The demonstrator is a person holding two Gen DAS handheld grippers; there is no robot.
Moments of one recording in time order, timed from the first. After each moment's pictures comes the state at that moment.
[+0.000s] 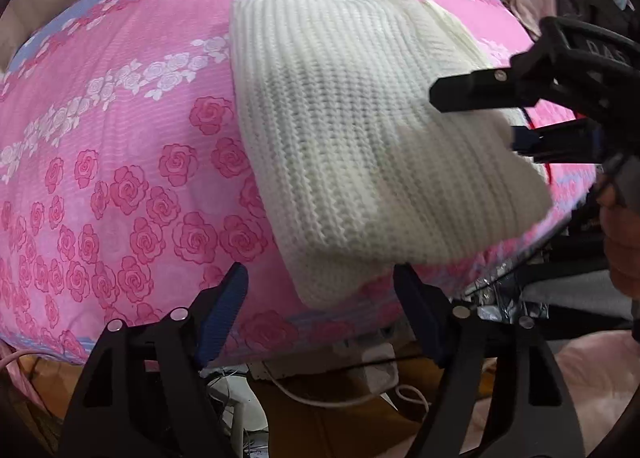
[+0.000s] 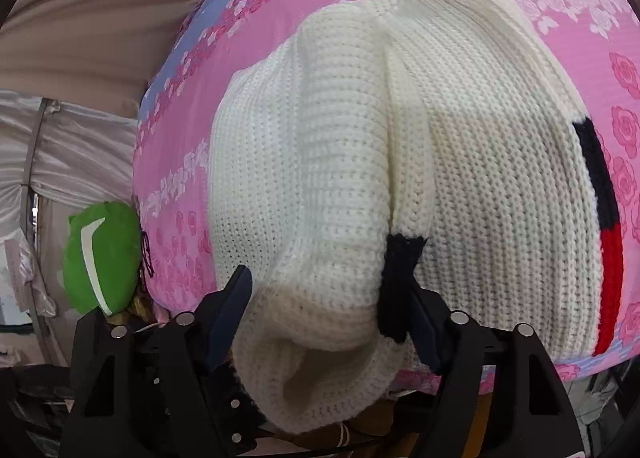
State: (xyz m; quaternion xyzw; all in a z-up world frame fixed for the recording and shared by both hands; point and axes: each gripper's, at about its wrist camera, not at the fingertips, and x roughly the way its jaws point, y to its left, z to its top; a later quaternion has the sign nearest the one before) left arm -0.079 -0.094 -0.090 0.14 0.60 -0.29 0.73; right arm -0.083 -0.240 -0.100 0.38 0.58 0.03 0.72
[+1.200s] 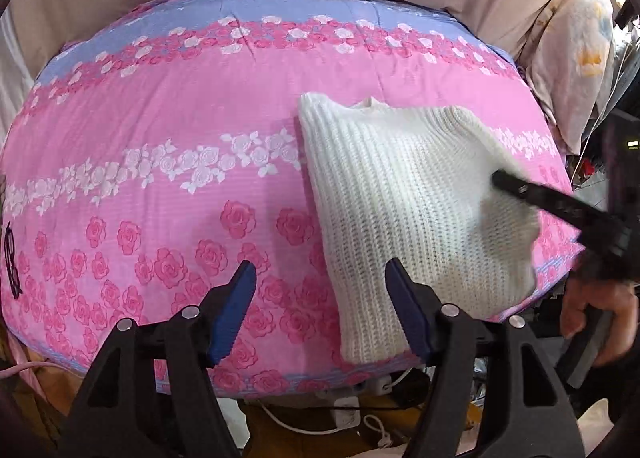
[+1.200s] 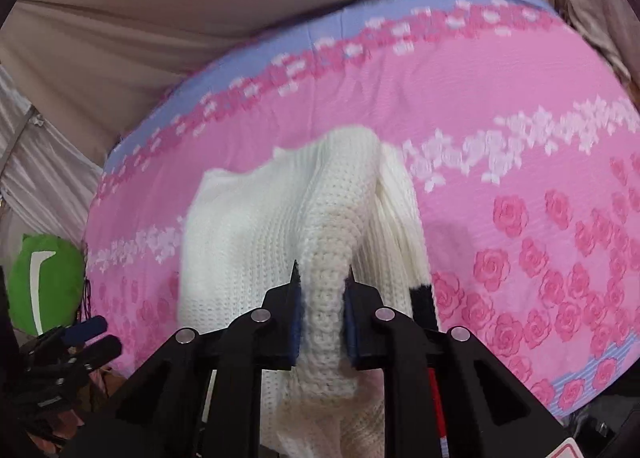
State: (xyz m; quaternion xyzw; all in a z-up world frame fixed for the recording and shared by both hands) left arm -0.030 -0.125 -0.009 0.08 0.55 -0.27 0.79; right arm -0.105 -0.315 -0.039 0.25 0.46 -0.08 0.85
